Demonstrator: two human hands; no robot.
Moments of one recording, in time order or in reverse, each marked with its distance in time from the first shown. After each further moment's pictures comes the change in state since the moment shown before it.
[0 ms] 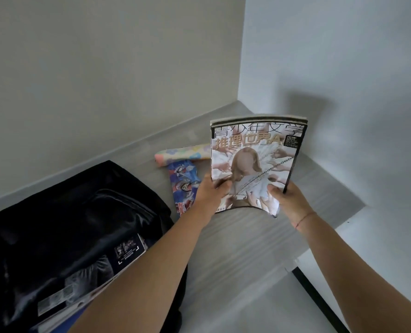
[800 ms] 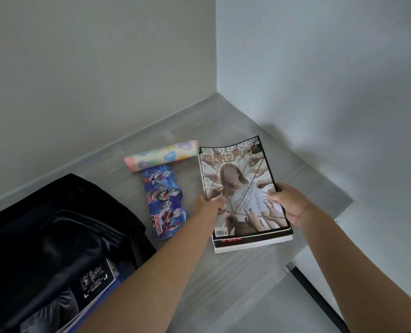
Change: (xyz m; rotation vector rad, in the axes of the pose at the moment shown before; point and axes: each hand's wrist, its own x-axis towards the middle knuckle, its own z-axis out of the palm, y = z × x) left_hand 0.037 -0.032 0.055 -0.160 0.065 -0.427; right_hand 0.033 0.006 -0.037 -0.100 -0.076 0.299
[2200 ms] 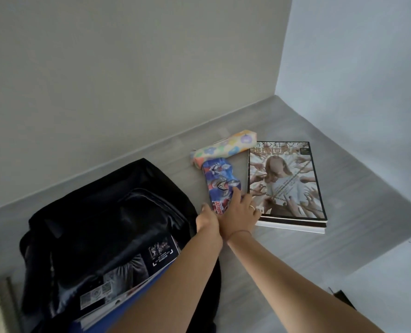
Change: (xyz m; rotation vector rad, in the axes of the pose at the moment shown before) left_hand -0.050 0.000 -0.115 -0.327 0.344 -0.224; right_hand -0.042 -0.014 0.252 -0.788 0.272 -0.206
